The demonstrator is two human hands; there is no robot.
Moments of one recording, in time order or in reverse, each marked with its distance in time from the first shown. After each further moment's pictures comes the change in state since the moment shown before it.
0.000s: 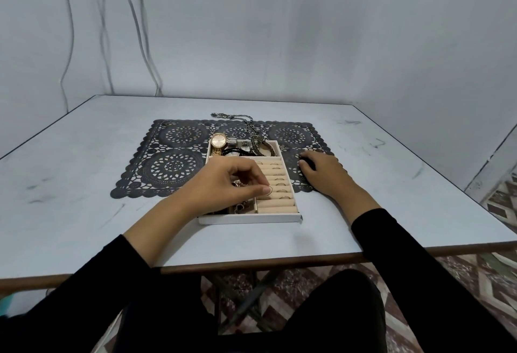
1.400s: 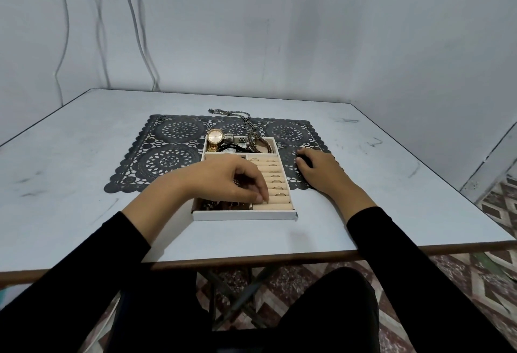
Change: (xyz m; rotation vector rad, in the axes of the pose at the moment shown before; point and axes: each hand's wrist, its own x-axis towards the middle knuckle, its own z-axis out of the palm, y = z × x) left_hand 0.020 0.007 -0.011 0.131 -0.408 -0.114; right_hand 0.000 -0.001 -0.001 0.039 0.007 0.001
